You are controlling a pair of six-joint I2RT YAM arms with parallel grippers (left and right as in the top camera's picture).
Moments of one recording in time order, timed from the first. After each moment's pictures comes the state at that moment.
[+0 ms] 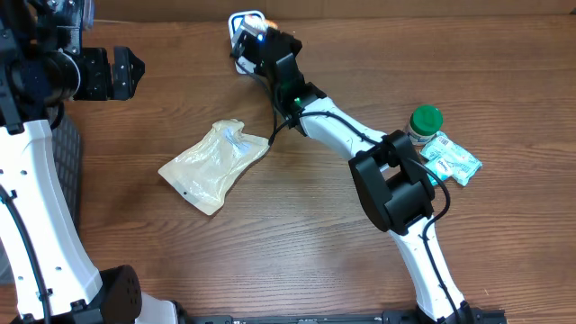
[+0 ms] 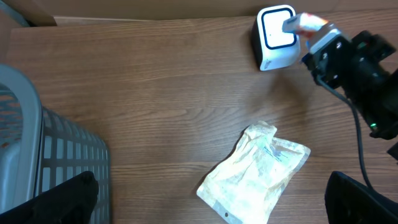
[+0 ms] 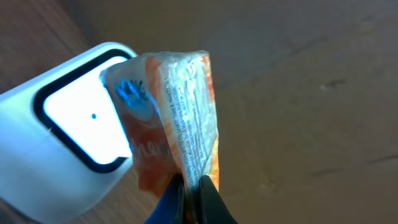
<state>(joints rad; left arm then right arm) 0.22 1.68 2.24 -1.45 0.16 0.18 0.58 2.45 1.88 0.28 0.40 -0.87</state>
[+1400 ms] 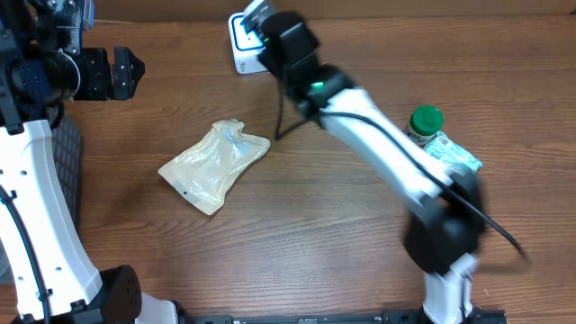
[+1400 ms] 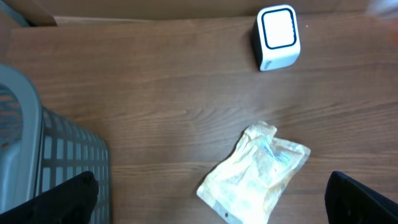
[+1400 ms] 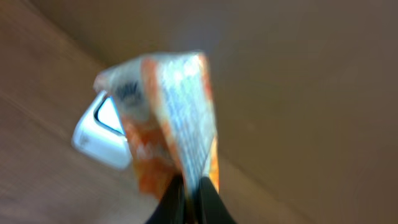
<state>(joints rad) 0.22 1.68 2.24 -1.45 0.16 0.18 0.60 1.97 1.89 -0.43 0.39 -0.28</state>
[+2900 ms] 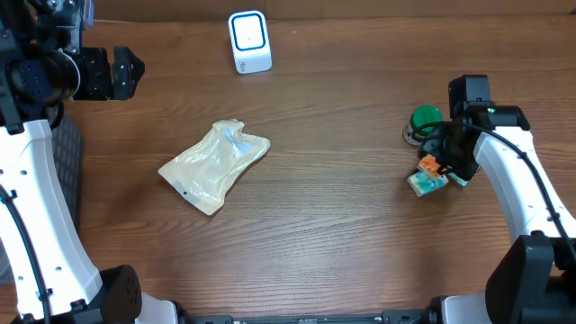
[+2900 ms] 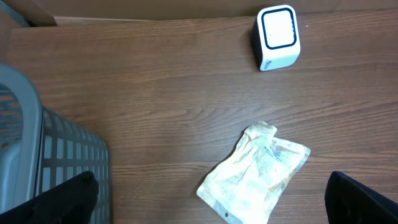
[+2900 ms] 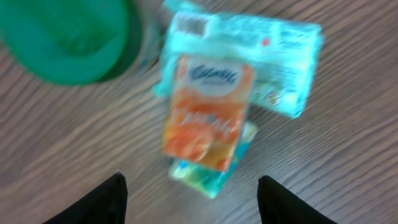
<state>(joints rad) 0.22 1.68 2.24 -1.45 0.16 0.18 -0.04 1.62 1.24 -1.00 0.10 0.57</state>
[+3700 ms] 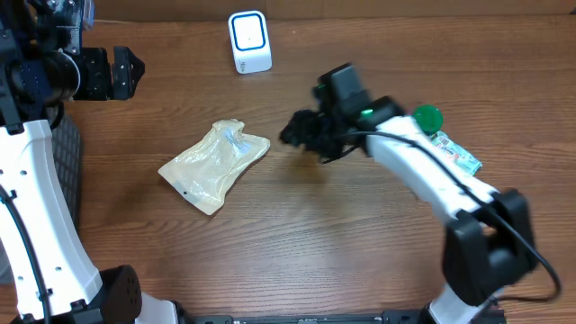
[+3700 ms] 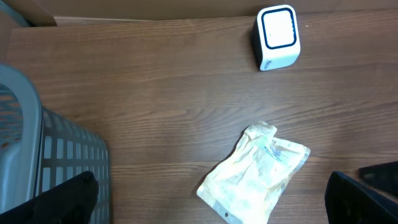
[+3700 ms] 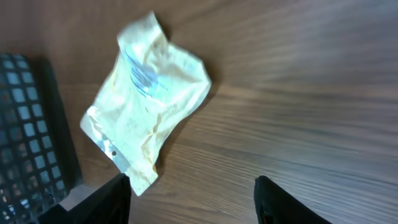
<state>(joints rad) 0.22 1.68 2.24 -1.45 0.16 0.18 0.52 1.86 1.41 -0.64 -0.42 0.73</state>
